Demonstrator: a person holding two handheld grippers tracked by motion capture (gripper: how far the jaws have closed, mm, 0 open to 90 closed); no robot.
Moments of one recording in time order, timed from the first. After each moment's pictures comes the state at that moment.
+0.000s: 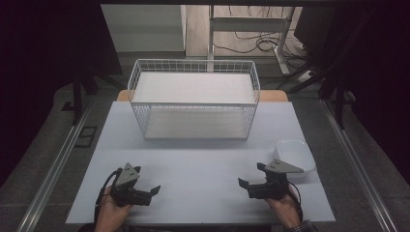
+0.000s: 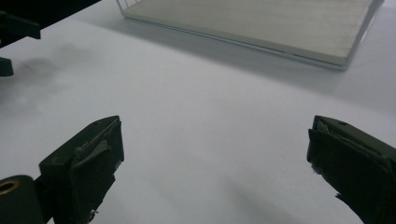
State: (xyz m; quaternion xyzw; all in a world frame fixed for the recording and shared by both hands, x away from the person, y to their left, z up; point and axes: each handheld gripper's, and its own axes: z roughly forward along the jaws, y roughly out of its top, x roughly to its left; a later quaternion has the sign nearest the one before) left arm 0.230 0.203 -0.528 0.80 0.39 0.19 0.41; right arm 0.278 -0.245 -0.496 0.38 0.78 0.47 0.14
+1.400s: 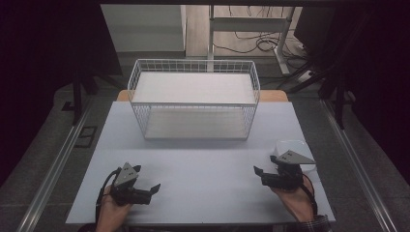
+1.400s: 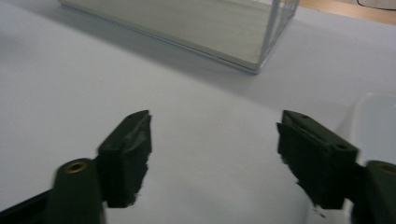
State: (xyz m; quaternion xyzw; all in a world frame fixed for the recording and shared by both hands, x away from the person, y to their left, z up) left arm 0.232 0.207 -0.529 0.79 0.41 0.19 0.42; right arm 0.290 -0.272 -0.465 0.40 0.79 0.41 0.21
